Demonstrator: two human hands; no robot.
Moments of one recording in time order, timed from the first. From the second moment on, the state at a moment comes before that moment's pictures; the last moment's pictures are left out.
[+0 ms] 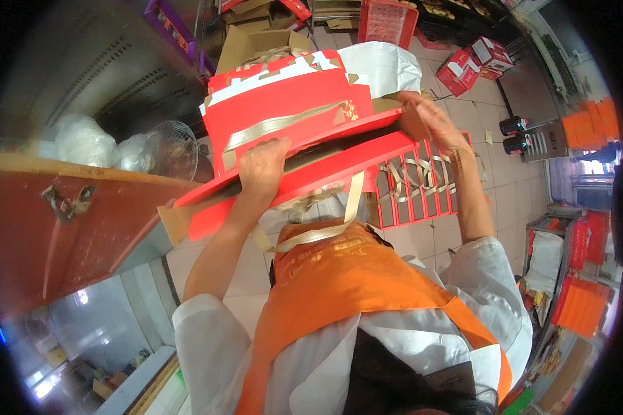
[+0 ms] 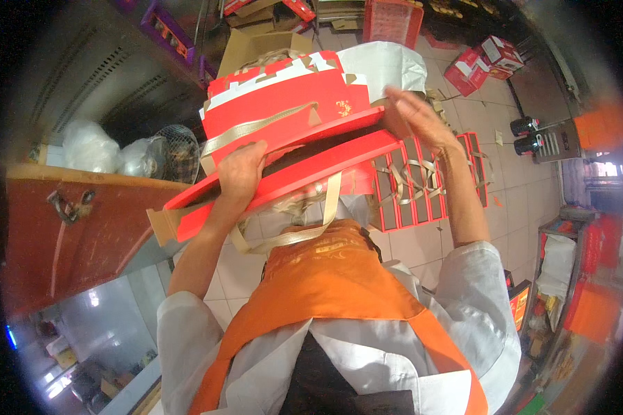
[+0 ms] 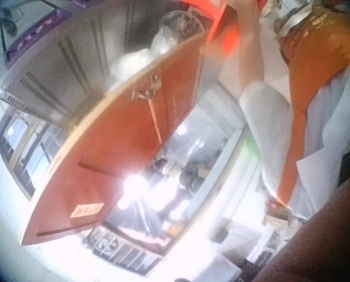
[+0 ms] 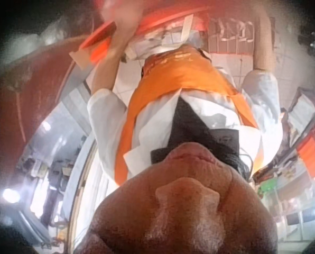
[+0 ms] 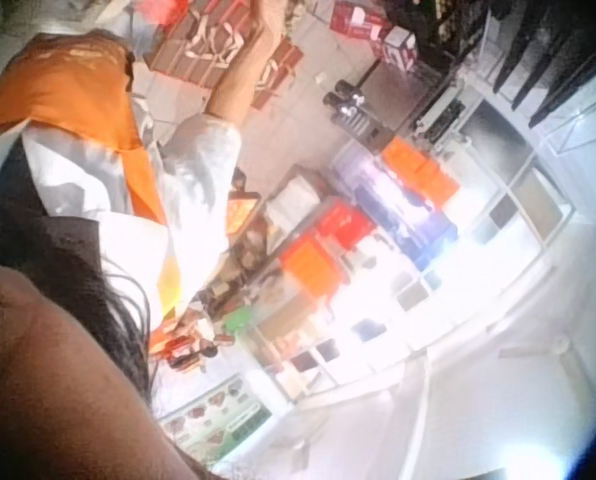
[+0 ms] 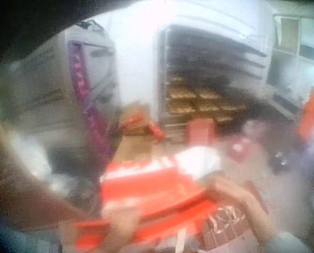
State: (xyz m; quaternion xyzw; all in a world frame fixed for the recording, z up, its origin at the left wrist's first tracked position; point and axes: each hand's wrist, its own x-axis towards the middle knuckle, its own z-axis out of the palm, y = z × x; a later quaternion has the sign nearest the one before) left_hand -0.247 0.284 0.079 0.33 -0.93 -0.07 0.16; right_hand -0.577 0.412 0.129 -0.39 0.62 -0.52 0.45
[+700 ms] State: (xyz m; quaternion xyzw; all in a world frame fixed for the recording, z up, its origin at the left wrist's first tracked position) left_hand -0.240 0.265 0.087 0.36 -0.92 -0.03 0.14; right_hand -0.557 0.370 0.118 -0.50 0.78 -0.18 0.32
